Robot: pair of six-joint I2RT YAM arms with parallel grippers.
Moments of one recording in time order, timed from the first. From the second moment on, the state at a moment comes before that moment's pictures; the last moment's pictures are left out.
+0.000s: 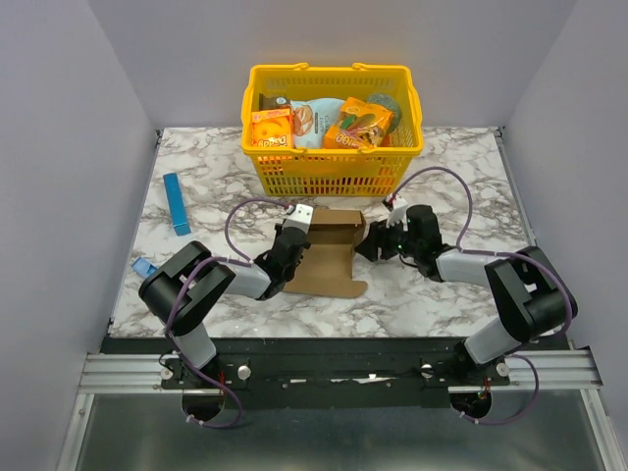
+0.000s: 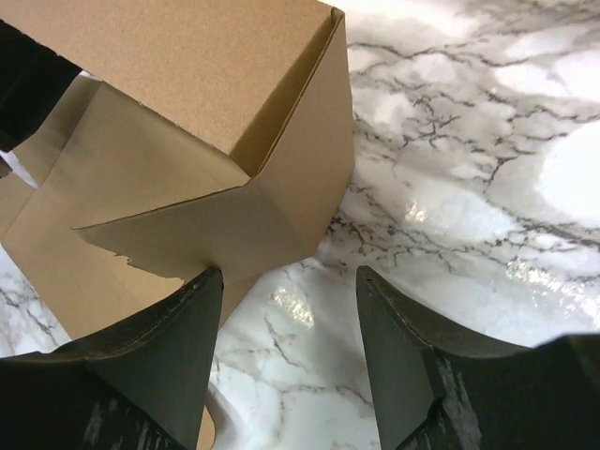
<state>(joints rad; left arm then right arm) -0.74 1.69 0.58 0.68 -0.56 -0.07 0.41 1.56 0.57 0.45 -0.41 0.20</state>
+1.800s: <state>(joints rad) -0.73 1.69 0.56 0.73 -0.57 -0.03 0.40 1.85 0.89 0.51 -0.42 0.13</state>
